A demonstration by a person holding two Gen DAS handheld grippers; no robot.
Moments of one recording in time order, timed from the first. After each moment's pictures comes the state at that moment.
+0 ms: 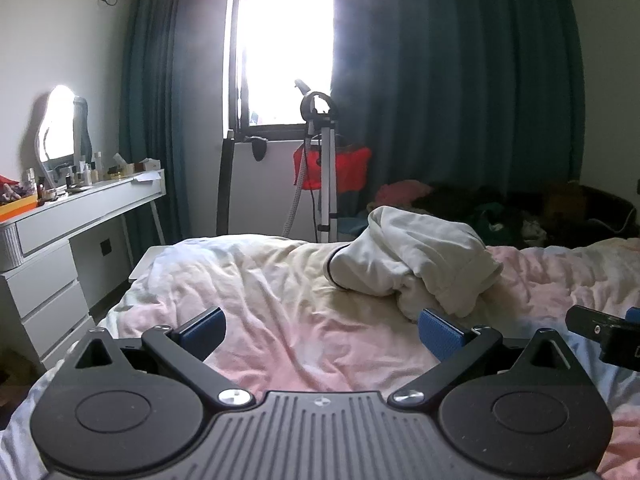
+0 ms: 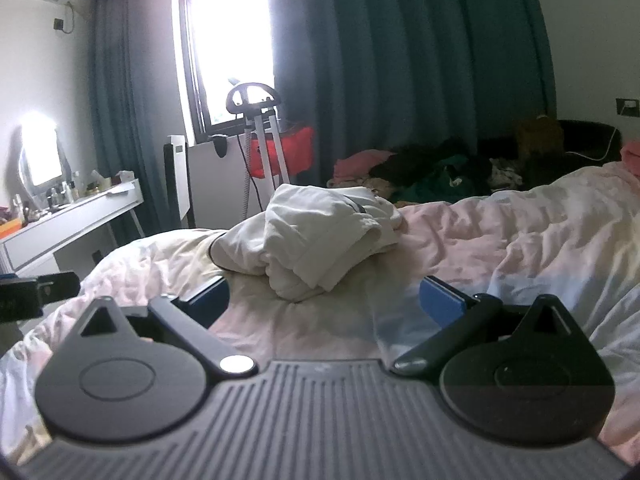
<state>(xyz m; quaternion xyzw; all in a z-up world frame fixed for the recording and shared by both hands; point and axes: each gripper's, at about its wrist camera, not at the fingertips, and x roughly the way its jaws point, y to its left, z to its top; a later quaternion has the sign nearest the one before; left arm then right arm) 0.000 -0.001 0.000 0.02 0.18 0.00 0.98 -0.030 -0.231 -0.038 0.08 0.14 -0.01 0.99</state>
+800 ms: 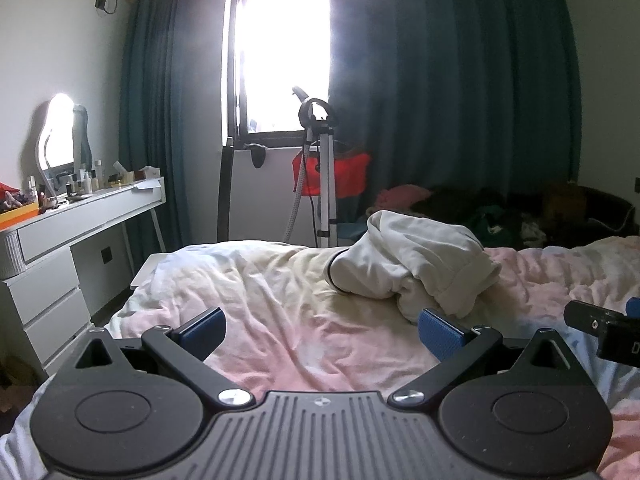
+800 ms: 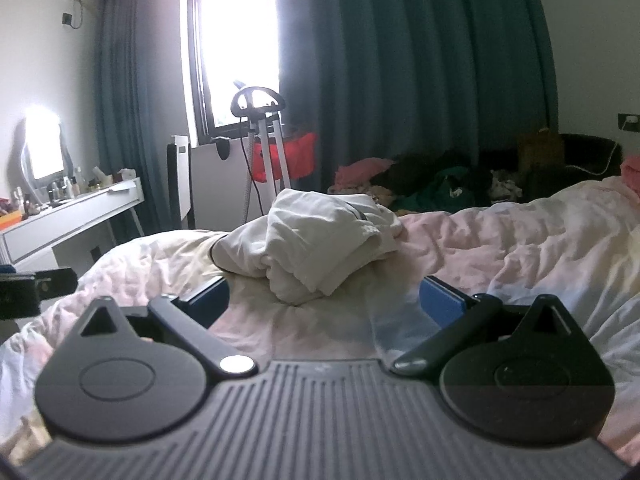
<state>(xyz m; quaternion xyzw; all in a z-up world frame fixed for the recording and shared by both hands) -0.013 -0.002 -0.001 0.03 0.17 -0.01 0.99 -0.035 -0.227 -0.037 0.07 0.13 -0.01 0.99</state>
